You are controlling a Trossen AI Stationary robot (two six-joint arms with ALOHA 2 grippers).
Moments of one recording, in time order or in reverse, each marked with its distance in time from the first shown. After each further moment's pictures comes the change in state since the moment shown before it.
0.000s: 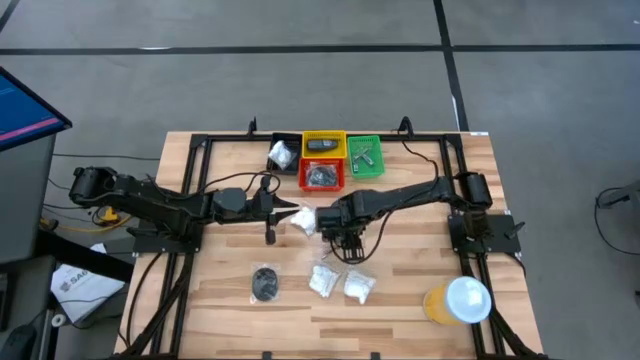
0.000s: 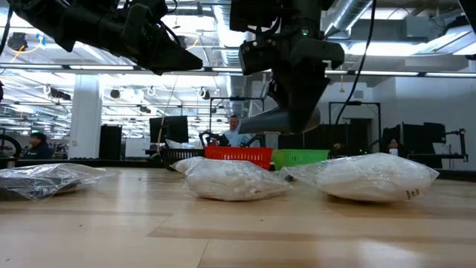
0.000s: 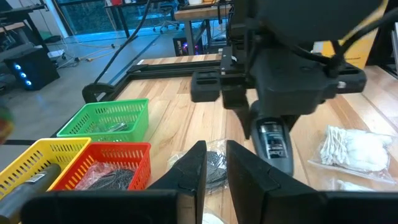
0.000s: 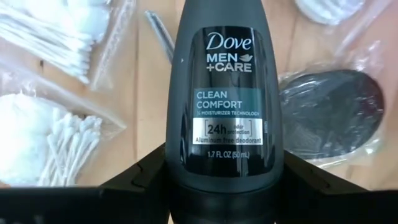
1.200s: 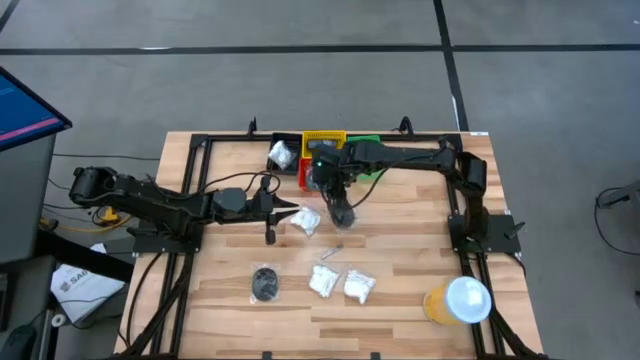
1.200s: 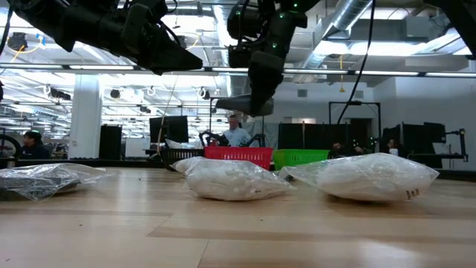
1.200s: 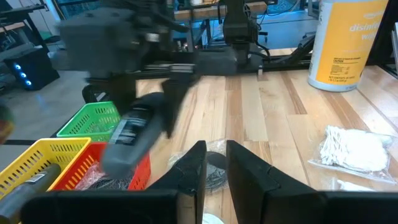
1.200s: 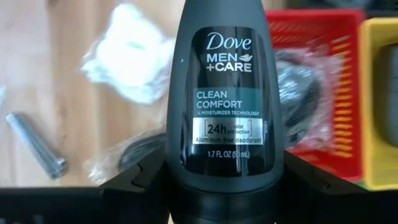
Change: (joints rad) left arm 0.000 0.000 0.000 0.000 0.000 0.000; right arm -0.304 -0.001 0.154 0.090 -0.001 -0.181
